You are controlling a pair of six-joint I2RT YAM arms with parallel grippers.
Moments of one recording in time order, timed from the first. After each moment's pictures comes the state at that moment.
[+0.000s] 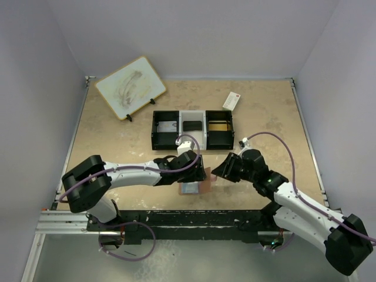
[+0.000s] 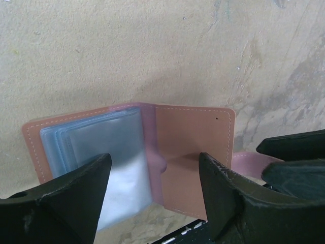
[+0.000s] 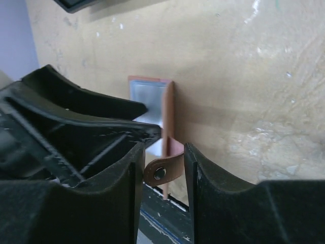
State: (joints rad) left arm -1.07 1.55 0.81 -0.13 -0.21 -1.05; right arm 0.61 0.82 0.33 -0.15 -0.17 0.95
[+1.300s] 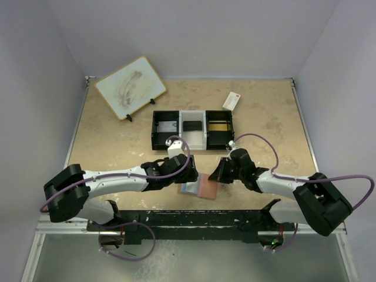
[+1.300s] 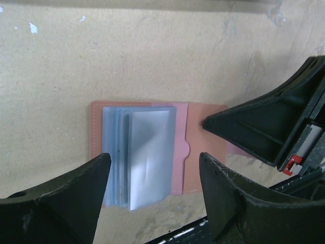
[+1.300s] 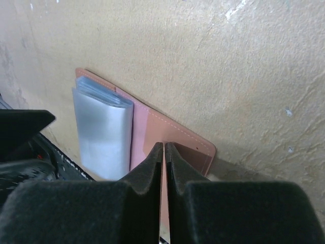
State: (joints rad) left arm -1.10 1.36 0.74 -0.20 -0.37 -1.02; right arm 0.61 1.26 0.31 0.17 -0.26 0.84
